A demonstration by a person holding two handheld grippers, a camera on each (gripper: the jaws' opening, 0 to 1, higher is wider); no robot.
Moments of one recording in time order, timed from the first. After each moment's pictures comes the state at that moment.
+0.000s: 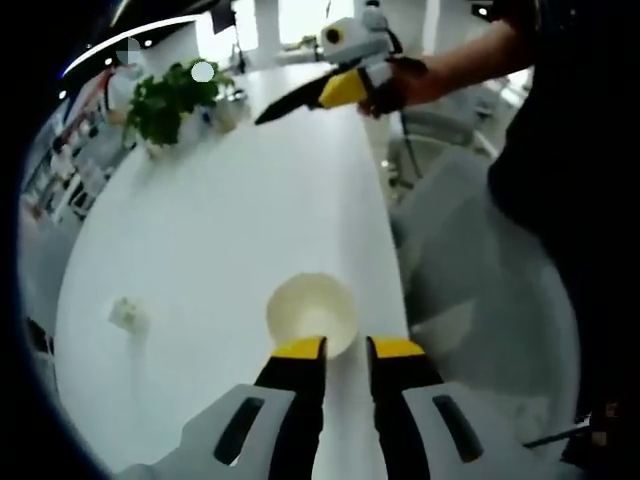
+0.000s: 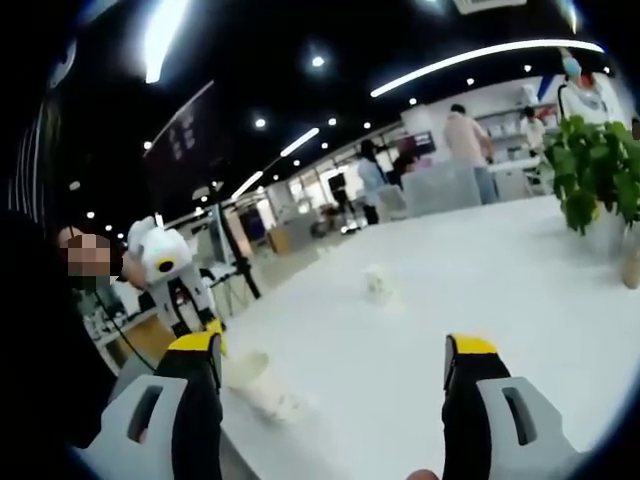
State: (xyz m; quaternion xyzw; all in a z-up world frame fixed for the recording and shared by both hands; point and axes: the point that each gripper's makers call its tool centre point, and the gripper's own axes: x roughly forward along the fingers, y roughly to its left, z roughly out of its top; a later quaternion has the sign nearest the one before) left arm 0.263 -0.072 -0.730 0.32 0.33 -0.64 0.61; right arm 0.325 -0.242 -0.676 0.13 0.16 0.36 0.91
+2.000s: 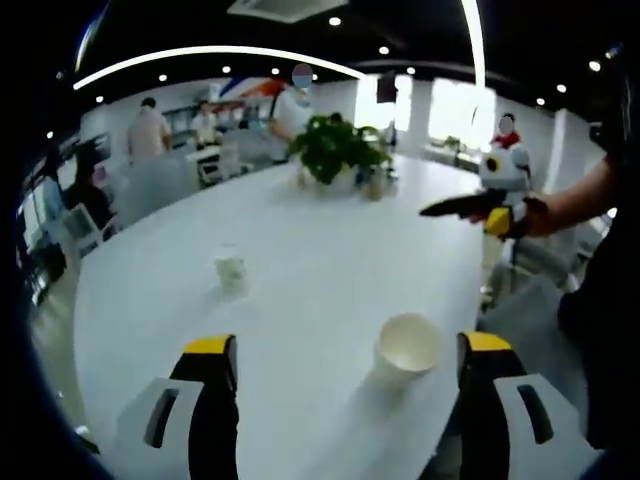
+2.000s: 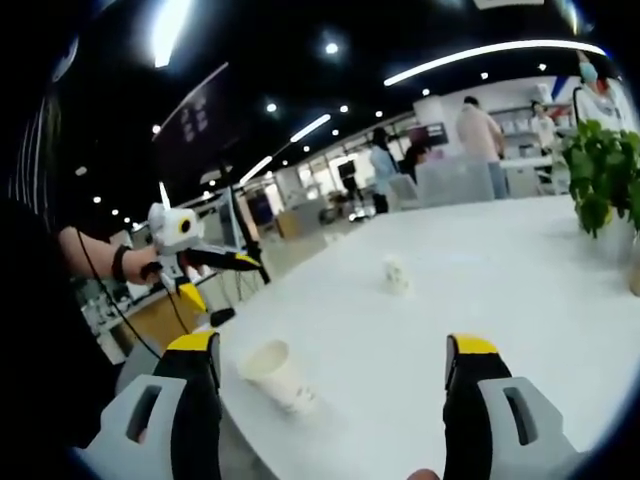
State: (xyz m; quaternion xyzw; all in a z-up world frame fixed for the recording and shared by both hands) left arm 0.329 -0.018 -0.678 0.10 0.25 -0.46 0.85; right arm 0.307 -0.218 -0.678 0.10 0.17 0.39 0.90
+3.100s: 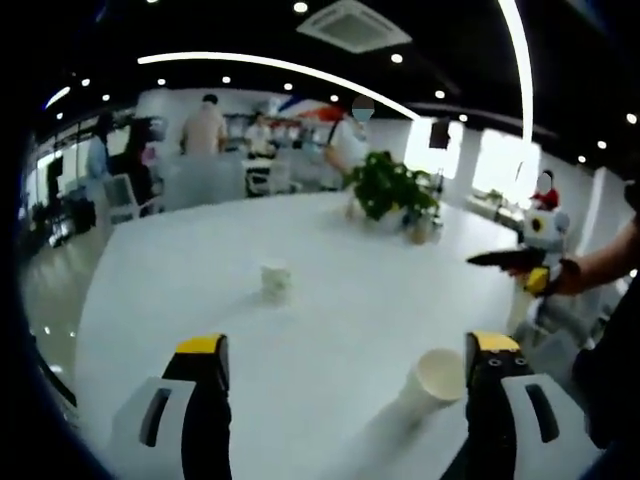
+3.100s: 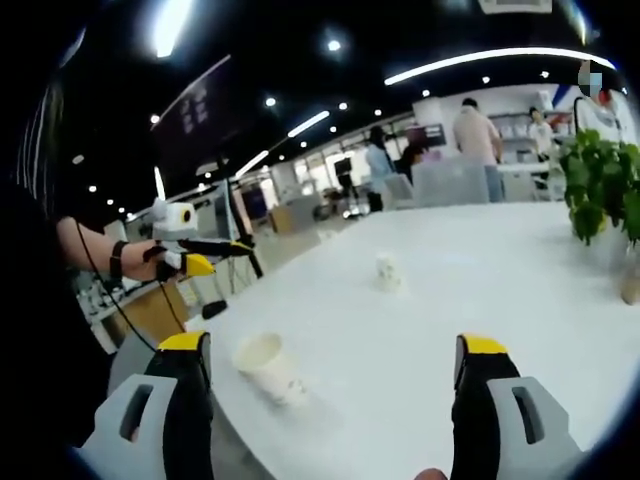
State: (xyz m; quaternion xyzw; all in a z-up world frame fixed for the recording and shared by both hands) left arm 0.358 0.016 -0.666 0.00 0.21 -0.38 0.90; right arm 0.301 -0.225 -0.681 0.08 0.17 0.37 0.91
